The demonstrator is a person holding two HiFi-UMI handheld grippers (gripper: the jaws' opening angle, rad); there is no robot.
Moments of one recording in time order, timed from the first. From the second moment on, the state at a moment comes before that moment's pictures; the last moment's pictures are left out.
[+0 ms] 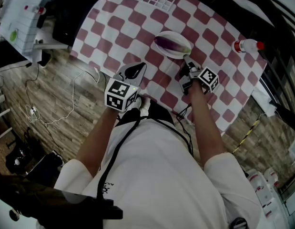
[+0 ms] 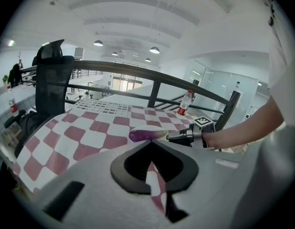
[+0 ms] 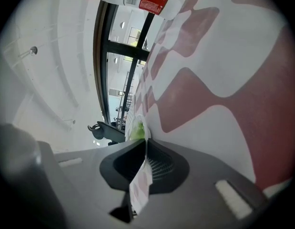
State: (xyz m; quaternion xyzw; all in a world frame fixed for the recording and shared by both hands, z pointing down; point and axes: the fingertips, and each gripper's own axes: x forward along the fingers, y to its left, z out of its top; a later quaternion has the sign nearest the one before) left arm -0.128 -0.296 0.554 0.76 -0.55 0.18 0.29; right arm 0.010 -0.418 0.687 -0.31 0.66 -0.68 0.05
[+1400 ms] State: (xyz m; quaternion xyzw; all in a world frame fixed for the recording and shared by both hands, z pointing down) left arm -0.119 -0.259 0.534 0.78 -0.54 0.17 0.27; right arm 0.020 -0.400 0.677 -0.38 0.68 -0.63 -0.04
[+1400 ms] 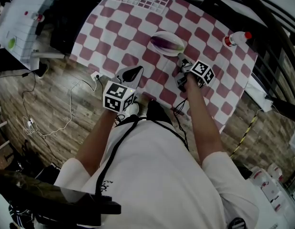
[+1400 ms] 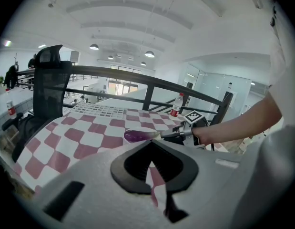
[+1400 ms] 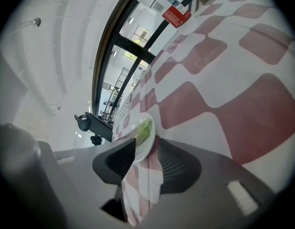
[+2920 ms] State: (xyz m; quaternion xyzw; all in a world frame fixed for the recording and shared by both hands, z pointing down) left arm -0.154 -0.039 0.443 0.85 -0.48 0.09 0.20; right arm 0.021 -0.085 0.446 -0.37 0.83 -0.41 0.09
